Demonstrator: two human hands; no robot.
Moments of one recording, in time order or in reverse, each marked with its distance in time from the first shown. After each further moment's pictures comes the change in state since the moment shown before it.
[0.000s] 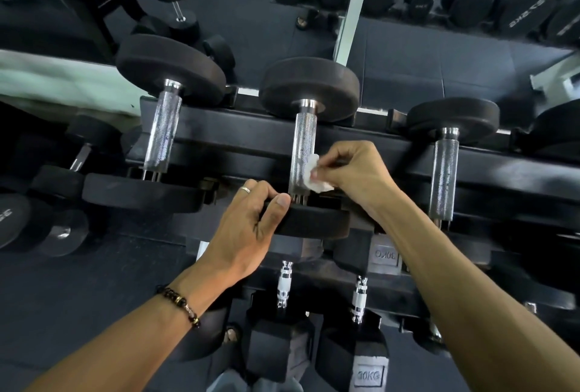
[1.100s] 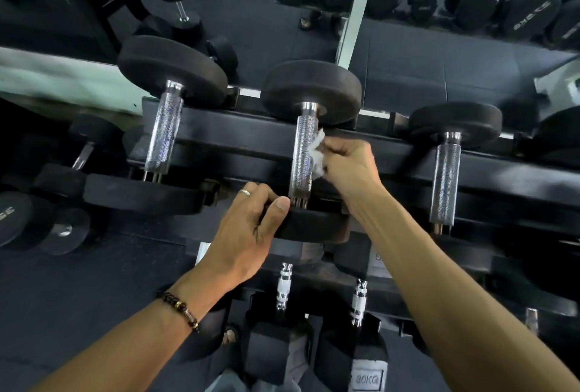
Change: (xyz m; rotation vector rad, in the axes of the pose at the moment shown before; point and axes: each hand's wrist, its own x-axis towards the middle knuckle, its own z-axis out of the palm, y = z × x) left_hand -0.001 0.002 0.001 -0.013 0.022 -0.018; right_hand 0.011 -0.010 0.024 0.213 0.158 0.130
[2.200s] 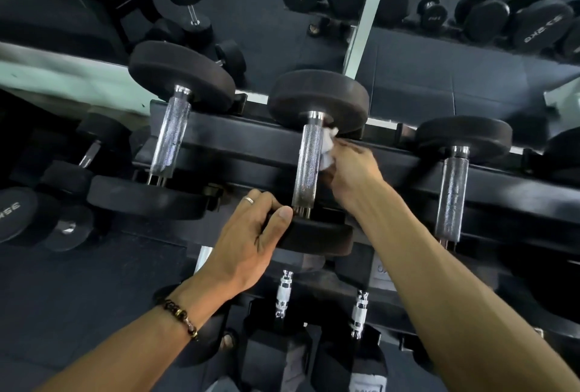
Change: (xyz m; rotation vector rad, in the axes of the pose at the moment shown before) left_hand -0.001 0.002 -0.001 -0.016 0.020 0.030; right_hand 0.024 -0.009 0.007 0.475 0.022 0.297
